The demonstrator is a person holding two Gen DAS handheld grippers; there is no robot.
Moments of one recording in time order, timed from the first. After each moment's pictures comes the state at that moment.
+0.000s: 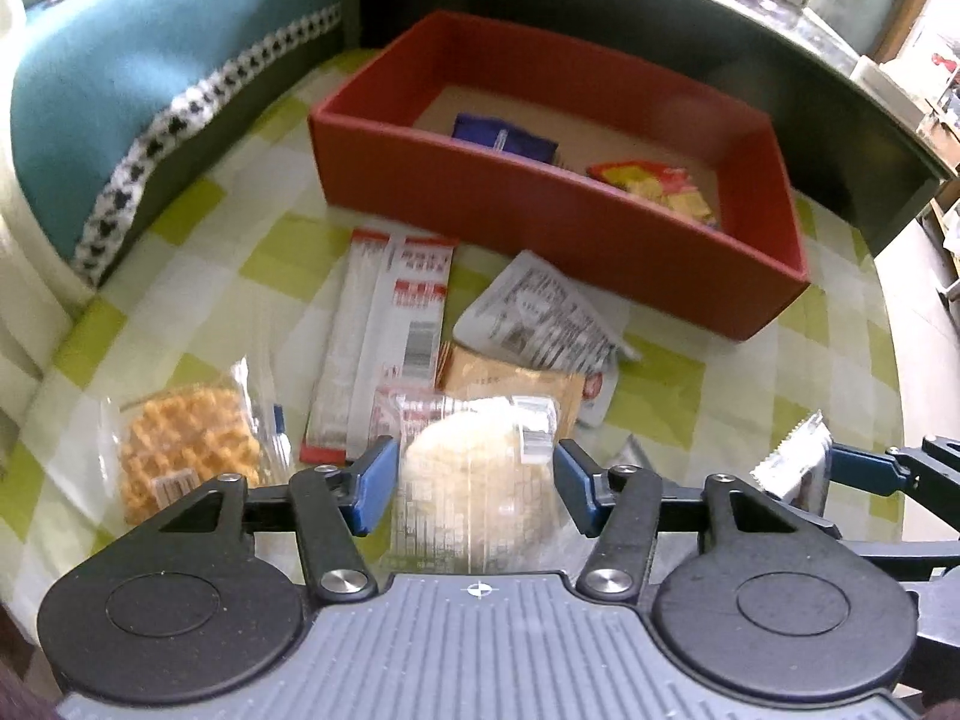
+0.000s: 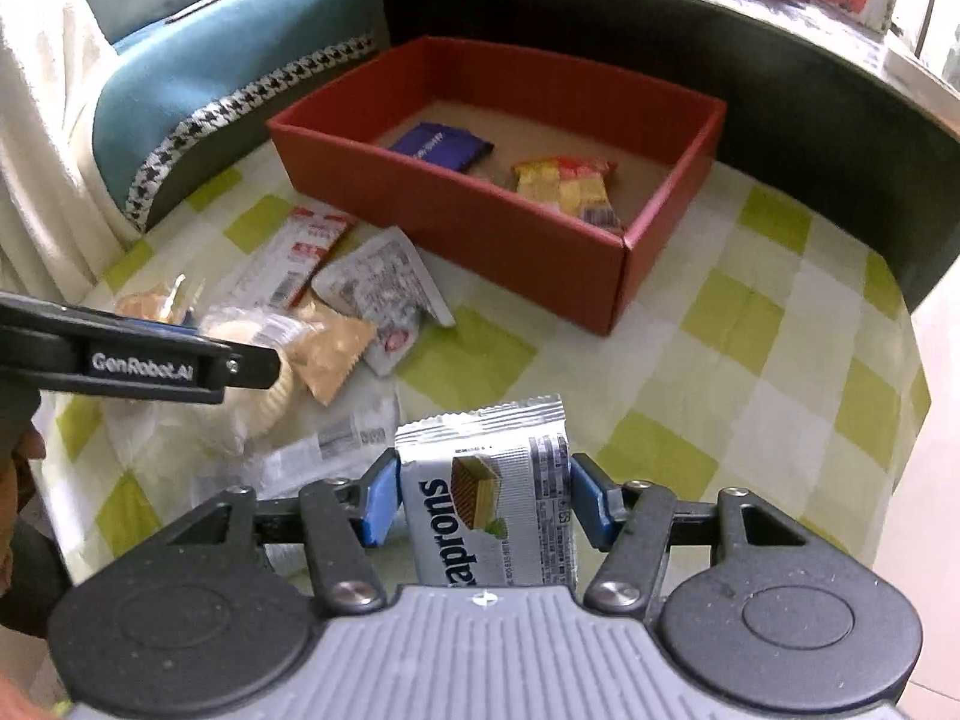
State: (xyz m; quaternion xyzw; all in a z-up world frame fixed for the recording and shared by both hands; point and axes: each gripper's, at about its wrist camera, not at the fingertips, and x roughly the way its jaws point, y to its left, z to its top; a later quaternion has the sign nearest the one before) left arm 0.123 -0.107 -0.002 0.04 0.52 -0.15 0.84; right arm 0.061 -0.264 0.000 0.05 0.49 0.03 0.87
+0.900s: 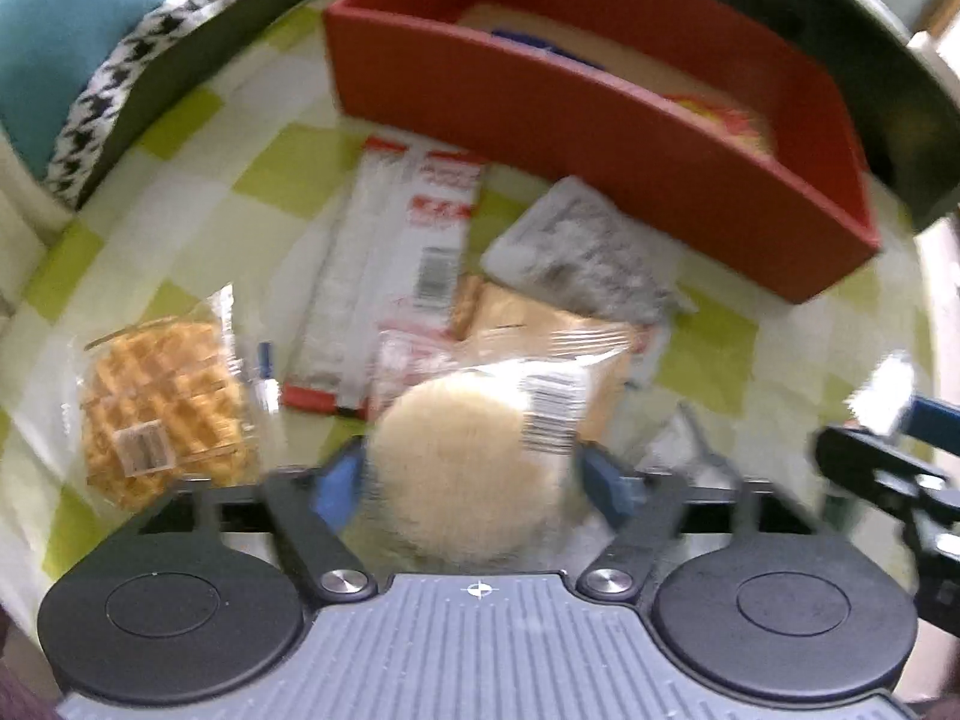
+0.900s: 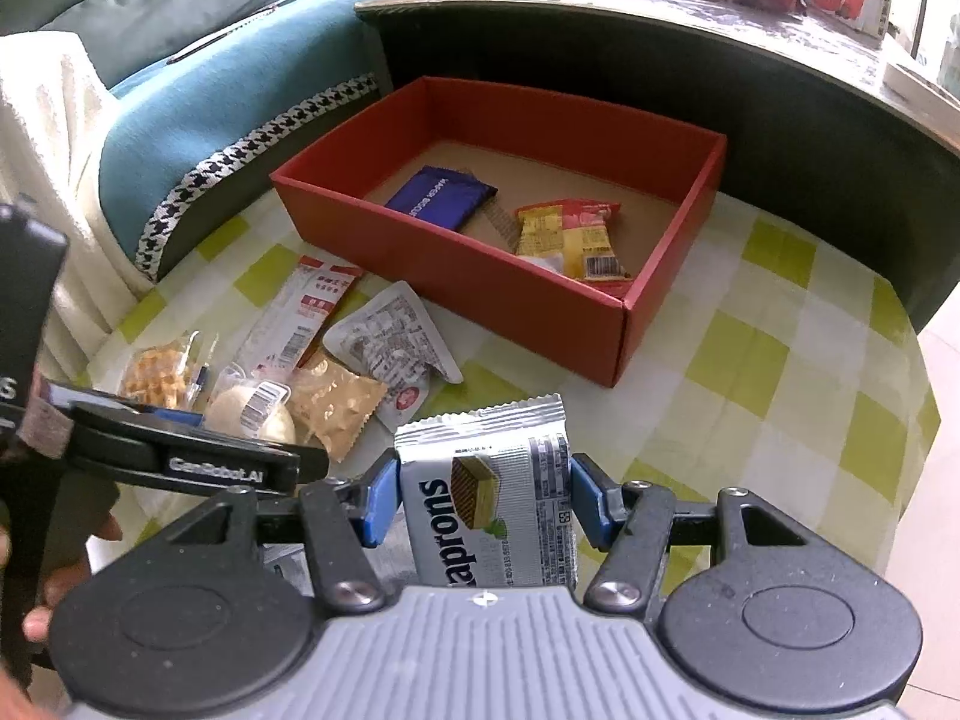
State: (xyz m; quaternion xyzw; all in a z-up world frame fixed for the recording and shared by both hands) left arm 0.140 -0.102 -0.046 0.03 0.58 -0.12 0.81; right arm 0.074 -0.271 0.012 0.07 0.47 0.04 0.88
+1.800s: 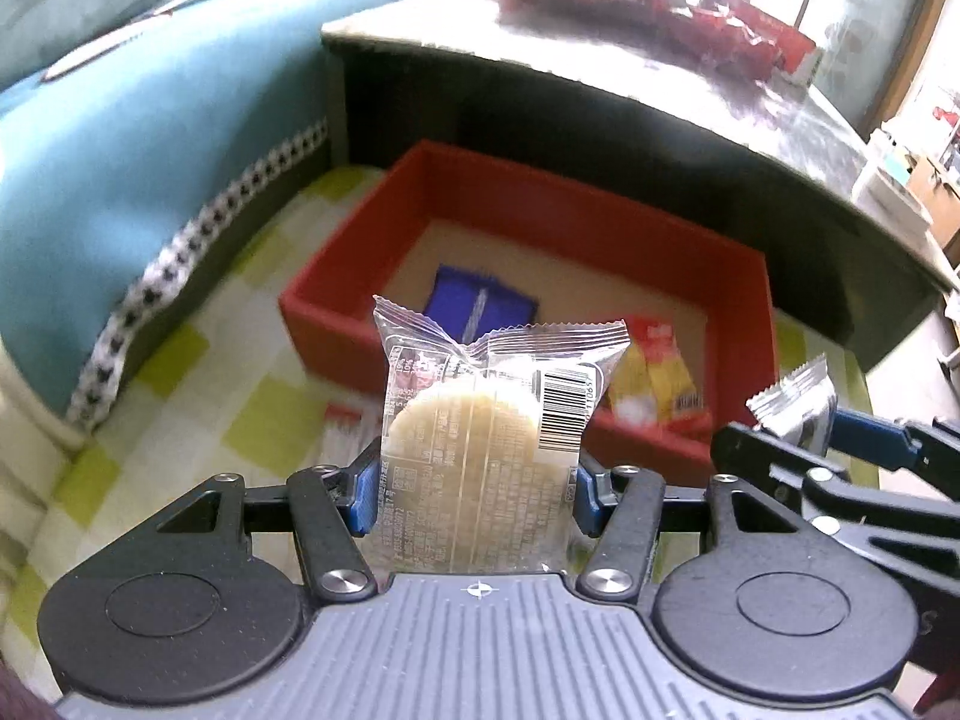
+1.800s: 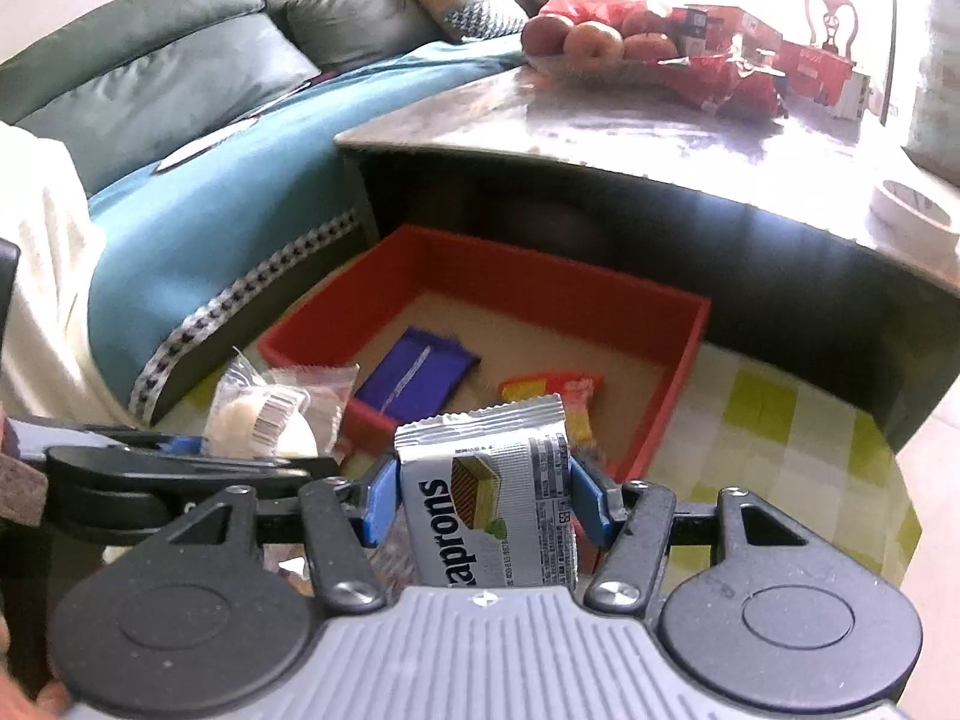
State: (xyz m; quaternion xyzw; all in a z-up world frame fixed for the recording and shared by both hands) left arm 0.181 -0.142 0.036 0.02 0.46 -0.14 0.87; right arm 0.126 -0.283 0.061 0.08 0.39 0.01 0.92
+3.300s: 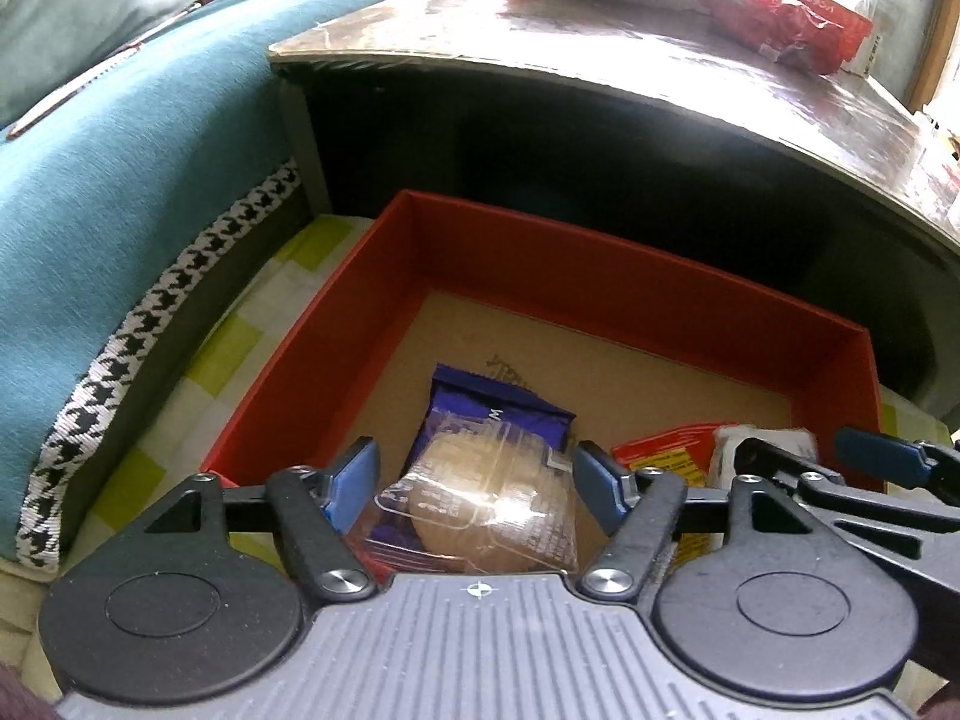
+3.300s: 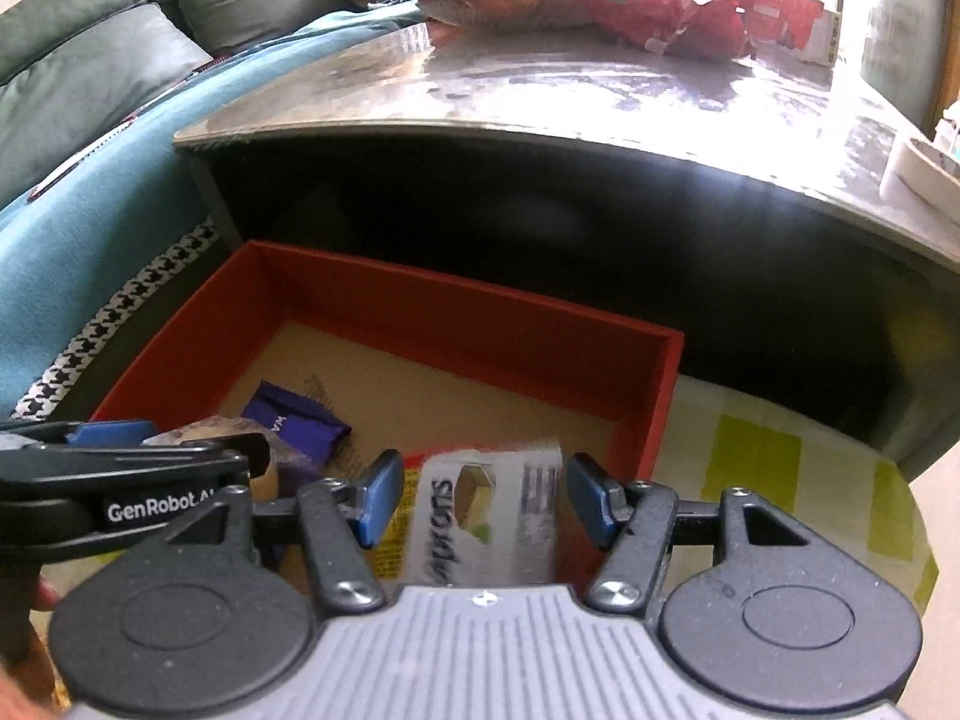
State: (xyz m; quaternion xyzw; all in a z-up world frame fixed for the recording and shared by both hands) left arm 0.267 -0.189 0.006 0.07 0.46 -0.10 0.88; right arm 0.228 -0.327 0.015 0.10 0.43 -0.06 0.90
